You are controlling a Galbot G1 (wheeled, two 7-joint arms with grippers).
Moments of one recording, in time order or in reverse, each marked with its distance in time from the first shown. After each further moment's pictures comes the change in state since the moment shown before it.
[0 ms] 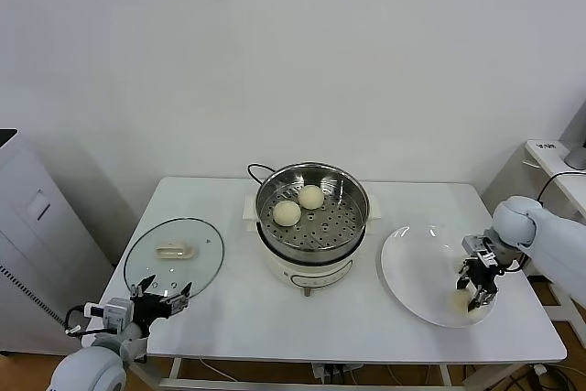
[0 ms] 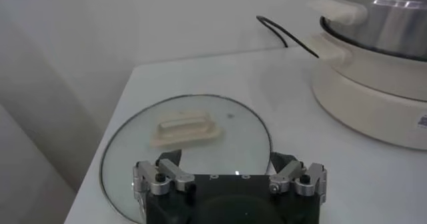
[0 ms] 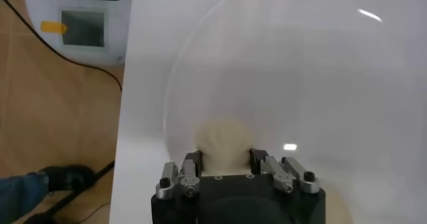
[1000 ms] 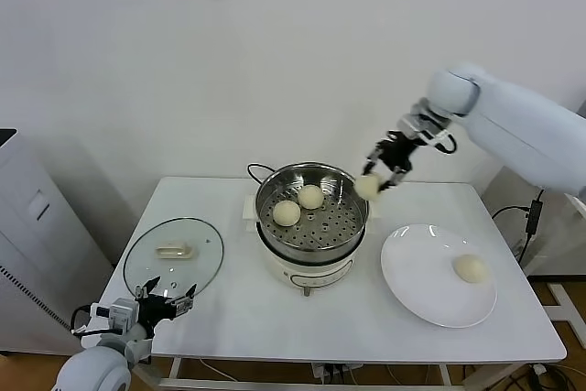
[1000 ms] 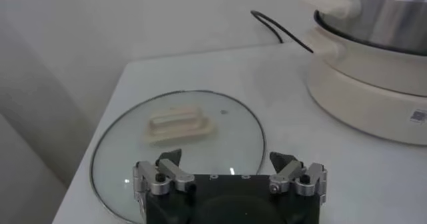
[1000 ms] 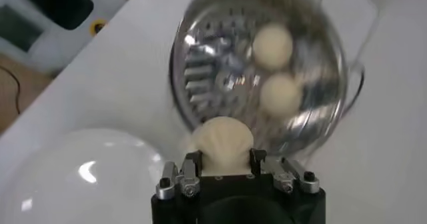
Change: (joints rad) left arm -0.010 -0.001 0.025 0.003 0.000 0.003 -0.001; right arm 0.550 0.395 -0.172 0.006 0.237 0.363 -0.043
